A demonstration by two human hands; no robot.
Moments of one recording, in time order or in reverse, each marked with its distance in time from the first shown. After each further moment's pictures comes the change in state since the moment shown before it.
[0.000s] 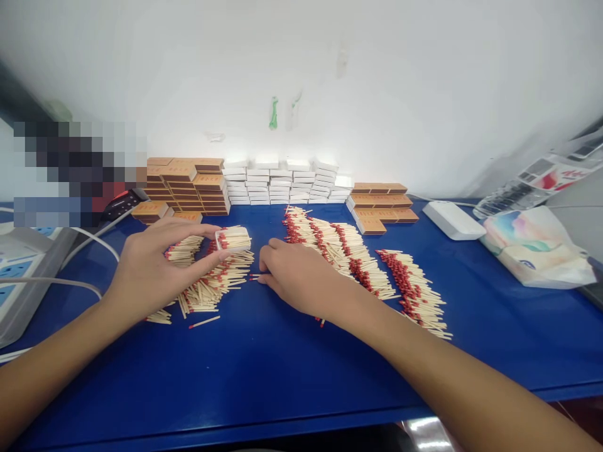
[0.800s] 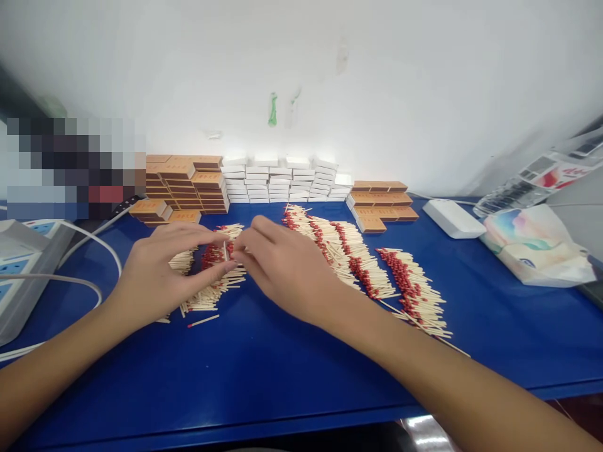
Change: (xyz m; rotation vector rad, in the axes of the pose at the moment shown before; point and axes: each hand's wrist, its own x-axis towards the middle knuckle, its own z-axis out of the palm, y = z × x) left_hand -0.004 0.008 0.002 -0.056 -0.053 0.083; right_hand -0.004 -0.016 0.000 0.100 0.468 -0.235
